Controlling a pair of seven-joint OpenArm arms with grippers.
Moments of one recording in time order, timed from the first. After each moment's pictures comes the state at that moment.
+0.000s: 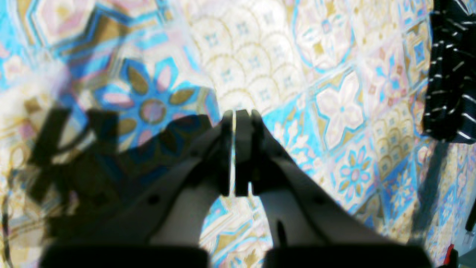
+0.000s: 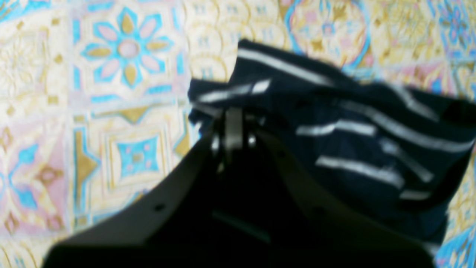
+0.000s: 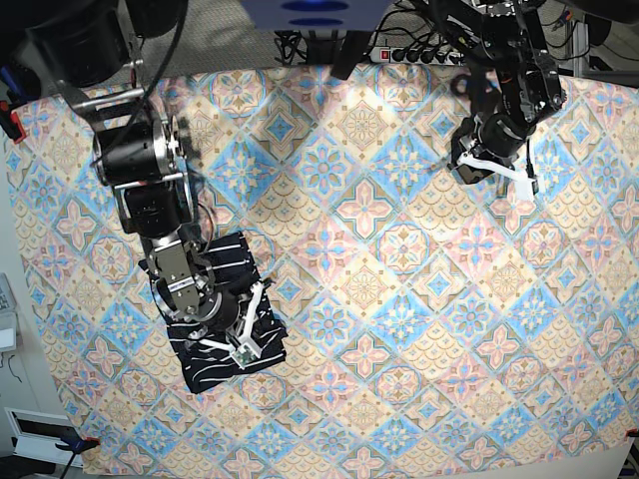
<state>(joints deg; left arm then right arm) 20.3 -3.1 -22.6 97.4 -36.1 -6.8 47.8 34.9 5.8 -11.1 28.8 -15.3 27.9 -5.0</state>
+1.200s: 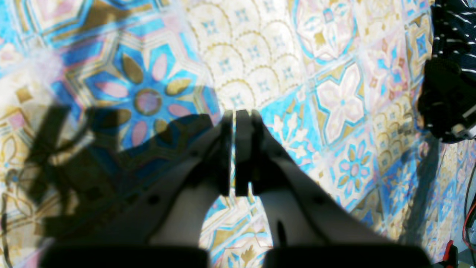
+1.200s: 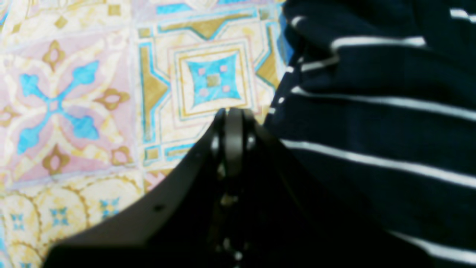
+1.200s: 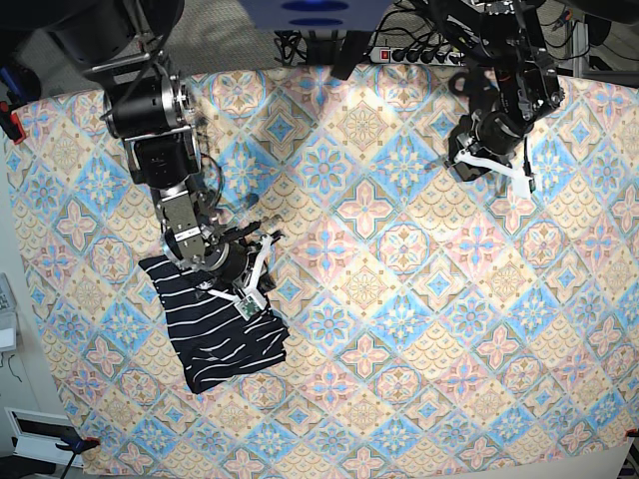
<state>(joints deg) 20.3 -3.0 -22.0 97.4 -36.3 -6.8 47.9 26.2 4.6 -6.4 30.8 -14.5 28.6 -1.6</state>
